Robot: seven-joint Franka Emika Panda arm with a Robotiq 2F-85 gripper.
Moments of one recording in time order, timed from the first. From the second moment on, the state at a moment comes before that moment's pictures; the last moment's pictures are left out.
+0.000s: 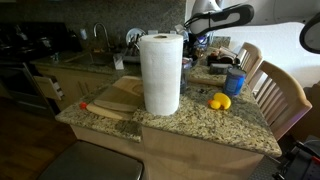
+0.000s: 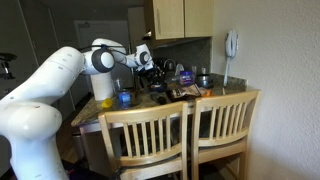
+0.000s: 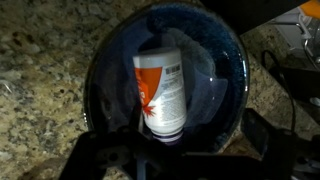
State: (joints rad) arm 0.05 0.86 -0.11 -0.94 -0.05 2.24 1.90
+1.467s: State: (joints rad) arm 0.04 0.93 -0.11 -0.88 -0.02 2.11 1.90
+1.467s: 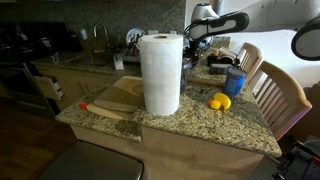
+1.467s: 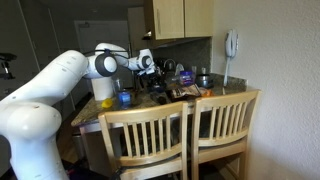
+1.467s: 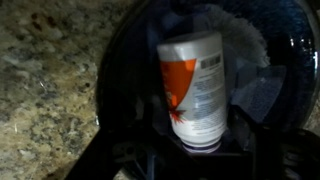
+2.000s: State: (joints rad) arm 0.03 0.93 -0.11 -0.87 0.01 2.07 1.88
